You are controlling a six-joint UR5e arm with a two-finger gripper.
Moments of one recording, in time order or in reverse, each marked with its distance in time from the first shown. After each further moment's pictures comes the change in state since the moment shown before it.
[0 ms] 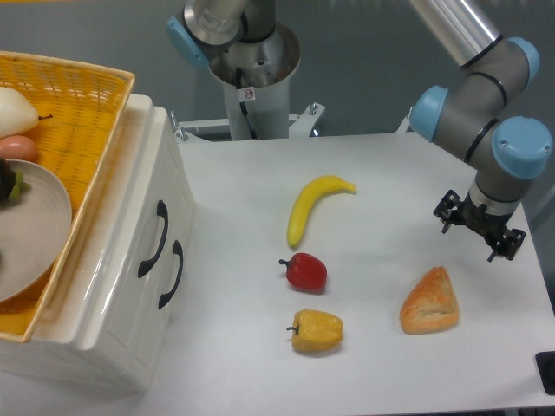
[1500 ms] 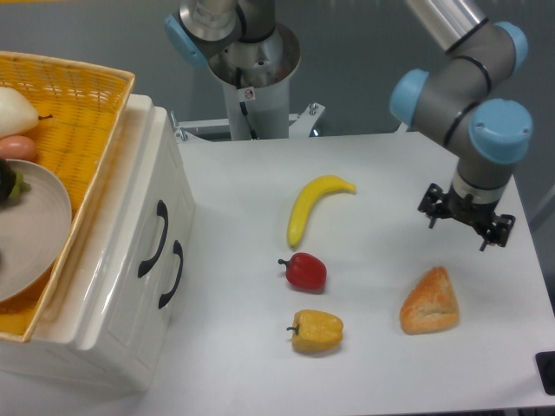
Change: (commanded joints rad) arm -0.127 0.149 -0.078 -0.021 0.026 -0.414
